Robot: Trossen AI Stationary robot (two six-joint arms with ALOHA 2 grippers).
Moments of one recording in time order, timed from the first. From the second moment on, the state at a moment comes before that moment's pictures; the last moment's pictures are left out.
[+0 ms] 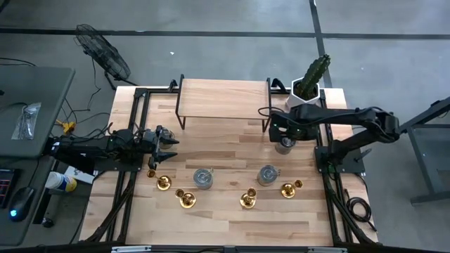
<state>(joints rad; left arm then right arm) -0.04 0.01 0.03 0.00 -0.03 -0.21 -0.27 1.35 0.96 -1.15 0.06 1.26</state>
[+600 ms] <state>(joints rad) -0.04 0.01 0.03 0.00 -0.03 -0.21 -0.29 1.41 0.91 -1.07 0.02 1.26</state>
